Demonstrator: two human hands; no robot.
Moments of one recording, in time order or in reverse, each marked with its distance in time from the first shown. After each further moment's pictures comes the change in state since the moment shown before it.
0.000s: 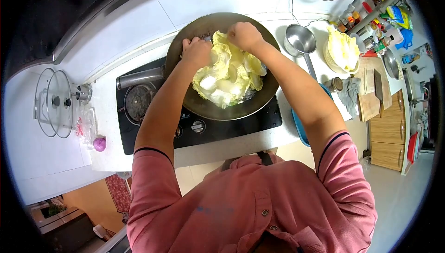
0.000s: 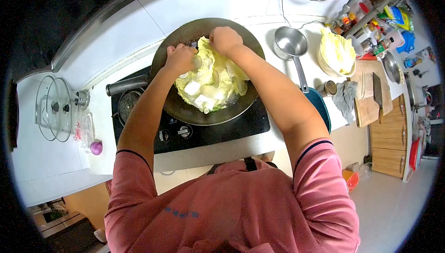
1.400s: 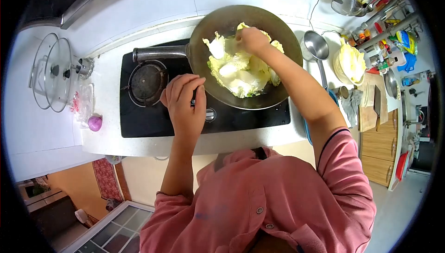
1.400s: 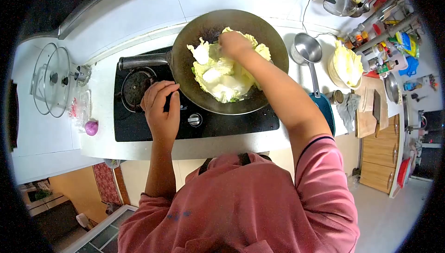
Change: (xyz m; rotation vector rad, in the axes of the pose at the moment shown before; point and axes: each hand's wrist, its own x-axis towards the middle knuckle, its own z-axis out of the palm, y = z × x) left_hand -0.232 0.034 -0.032 -0.508 0.900 -0.262; right_hand -0.011 -0.055 0.028 -0.199 -0.198 -0.015
